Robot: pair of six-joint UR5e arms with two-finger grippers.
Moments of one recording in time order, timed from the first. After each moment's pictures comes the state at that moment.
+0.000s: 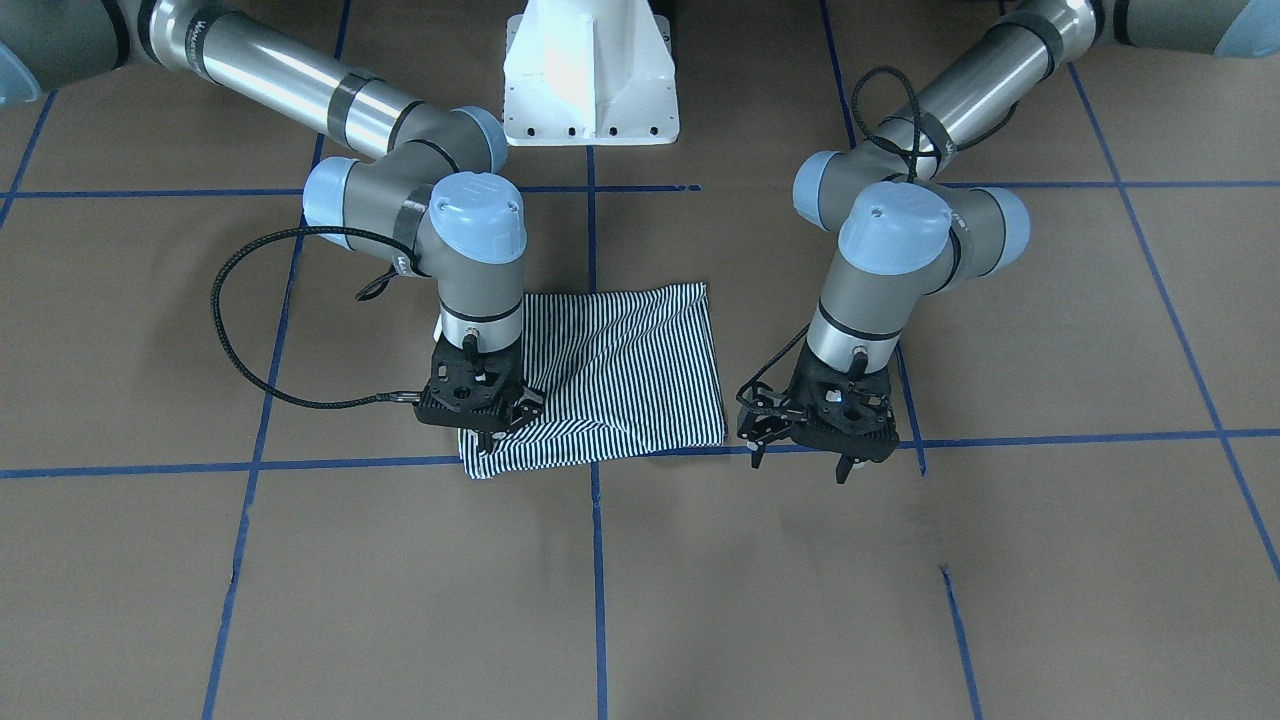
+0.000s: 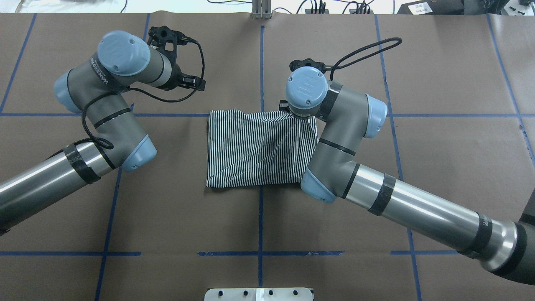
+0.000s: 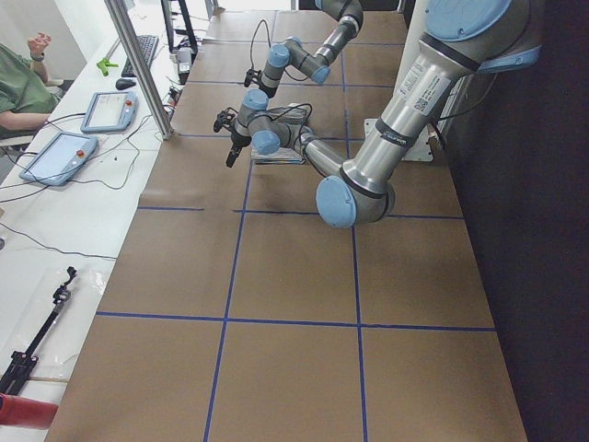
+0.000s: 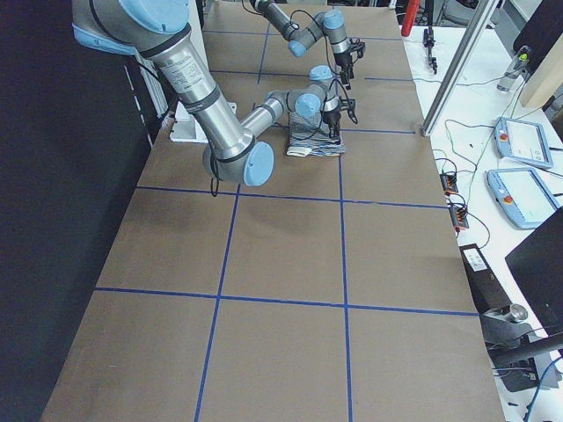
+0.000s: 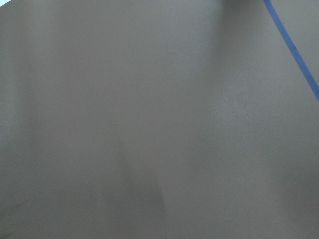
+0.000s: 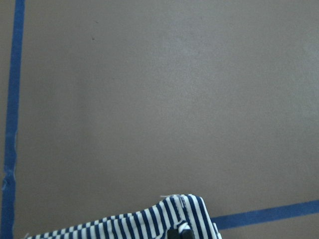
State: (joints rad) left arm -0.77 -2.21 -1.38 -2.07 -1.78 -0.86; right arm 0.60 -0.80 1.35 -1.40 1.61 1.26
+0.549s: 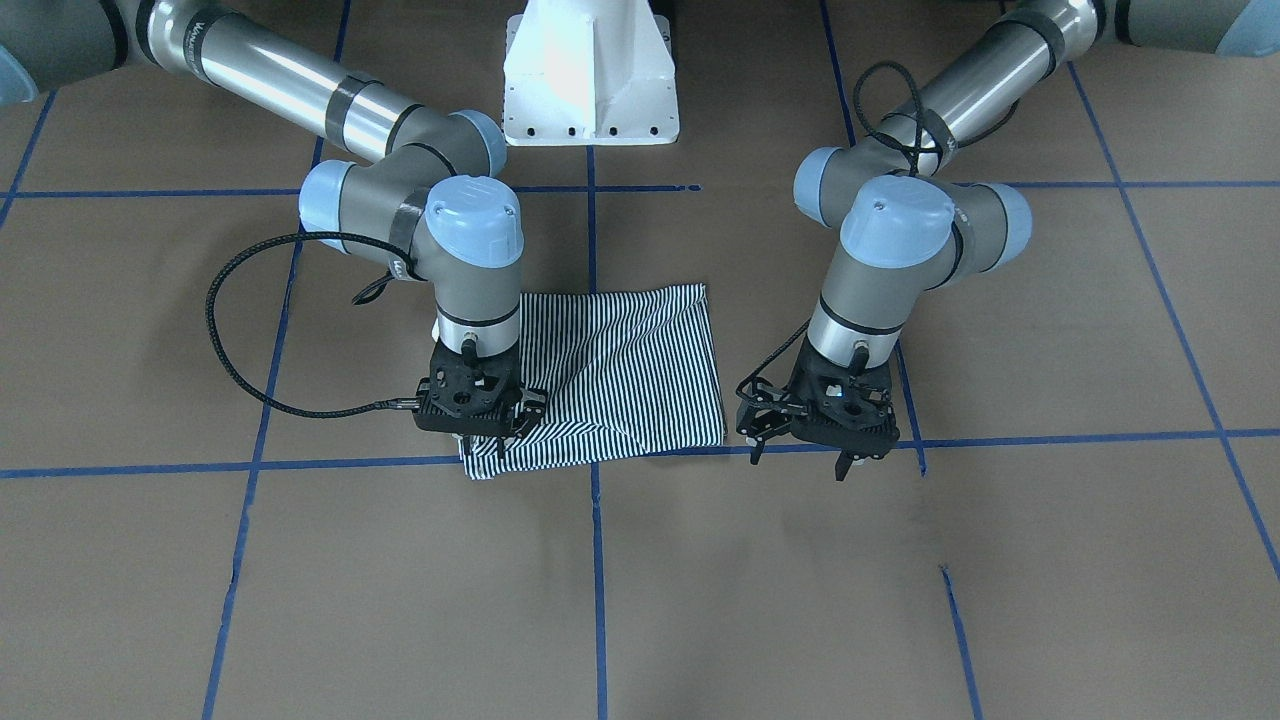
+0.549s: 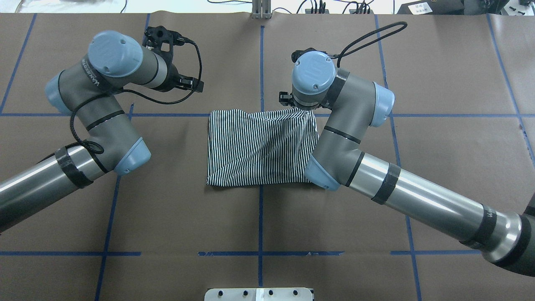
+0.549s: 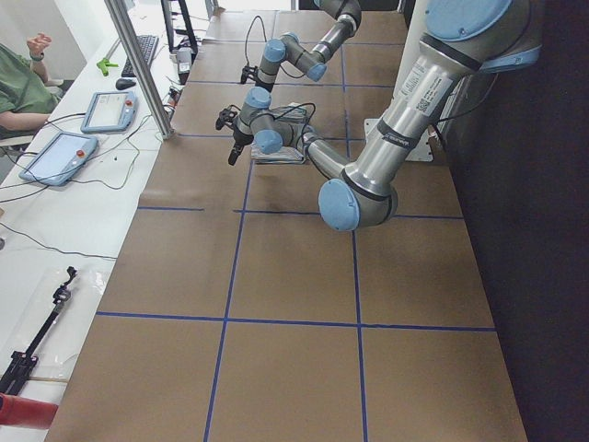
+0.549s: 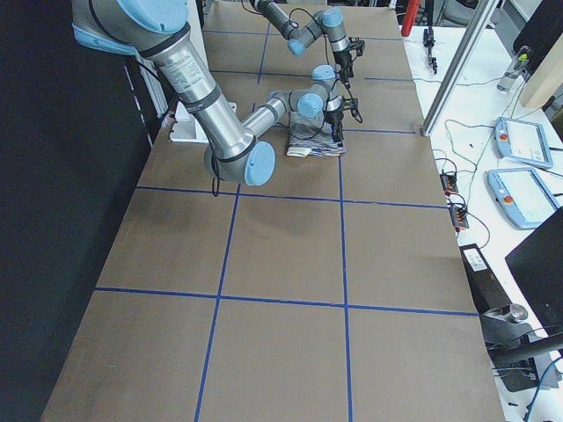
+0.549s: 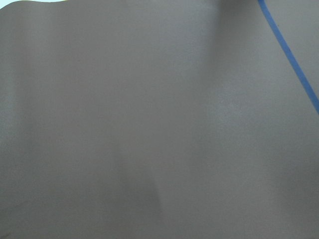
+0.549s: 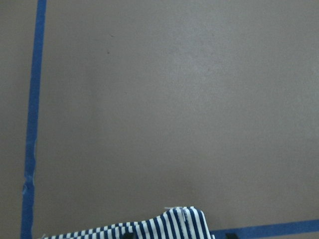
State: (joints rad) left arm -0.77 -2.16 -1.47 -2.06 -1.81 -0.86; right arm 0.66 -0.79 1.37 -1.40 1.70 1.18
